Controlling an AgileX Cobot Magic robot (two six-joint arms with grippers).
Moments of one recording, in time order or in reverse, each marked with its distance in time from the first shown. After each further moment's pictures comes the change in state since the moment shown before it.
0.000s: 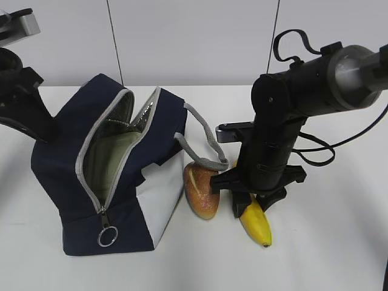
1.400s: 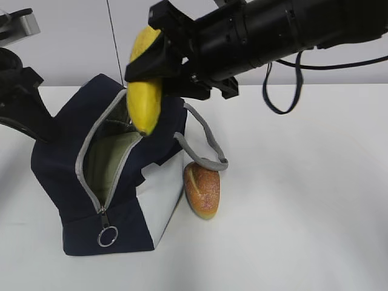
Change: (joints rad) left arm 0.000 0.000 0.000 0.000 0.000 0.000; right arm 0.002 -0.328 -0.034 1.158 -0.085 -0.738
